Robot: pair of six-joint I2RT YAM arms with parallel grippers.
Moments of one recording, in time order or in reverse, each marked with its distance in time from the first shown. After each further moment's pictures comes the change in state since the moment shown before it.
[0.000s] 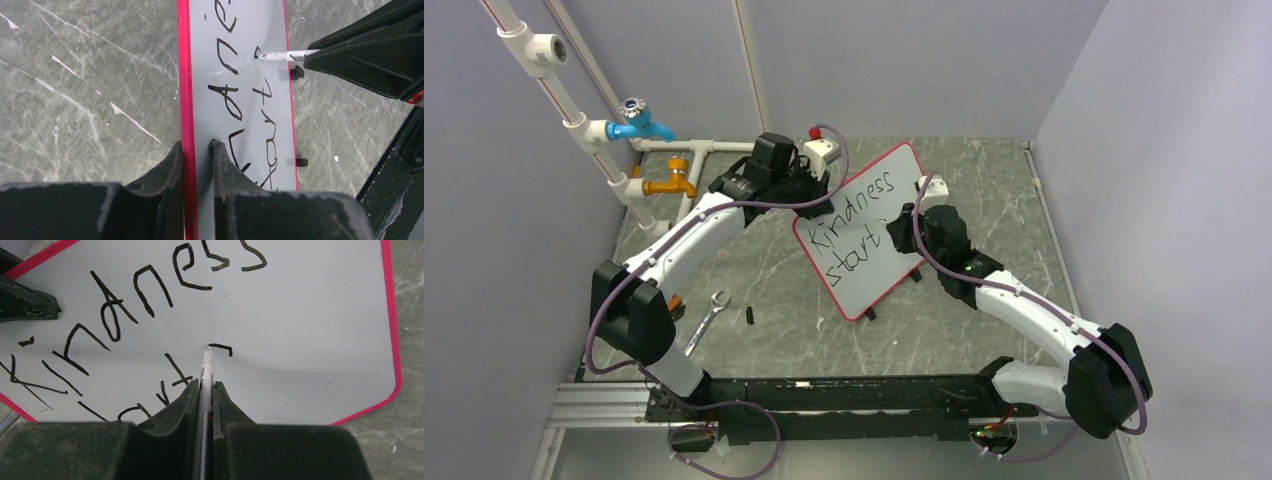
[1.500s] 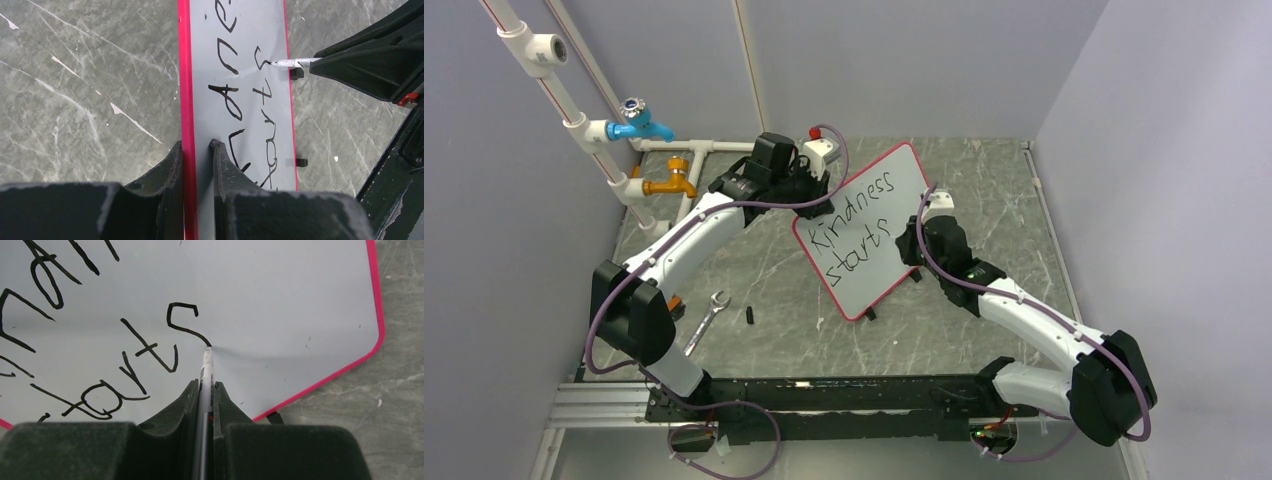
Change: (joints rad) left arm 0.002 0.001 0.000 -0.001 -0.001 0.000; right arm 0.003 -0.040 -0.065 -0.080 0.071 0.051
